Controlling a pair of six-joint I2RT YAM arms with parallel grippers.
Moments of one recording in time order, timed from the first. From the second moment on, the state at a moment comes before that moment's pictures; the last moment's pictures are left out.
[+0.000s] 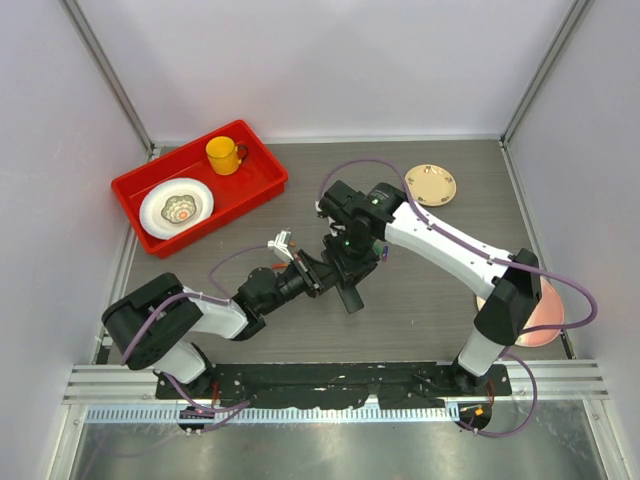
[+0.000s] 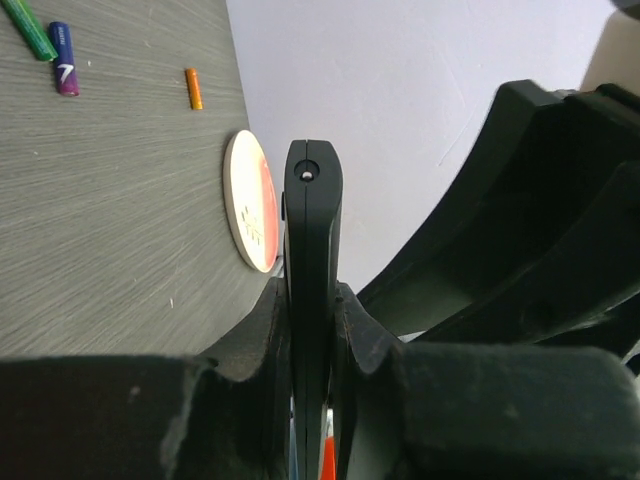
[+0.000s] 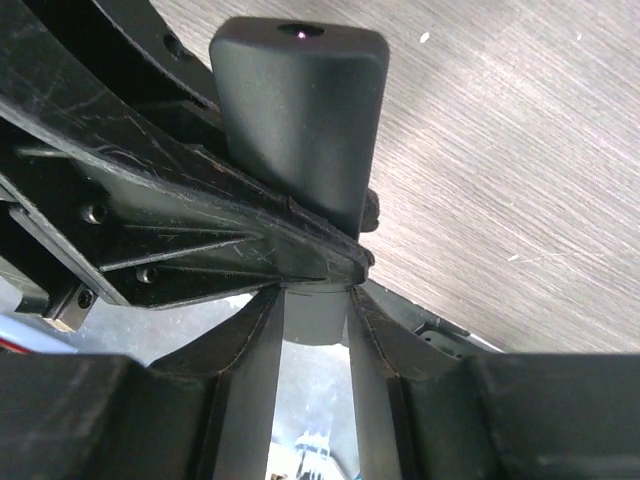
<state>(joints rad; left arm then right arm) -0.87 1.51 0.33 1.23 0.10 -1.38 0.85 1.68 1.62 -1.28 -0.12 0.39</state>
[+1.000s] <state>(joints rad) -0.77 1.31 0.84 -0.02 -0.01 -0.82 0.84 1.02 1.05 -0.83 0.22 0.58</state>
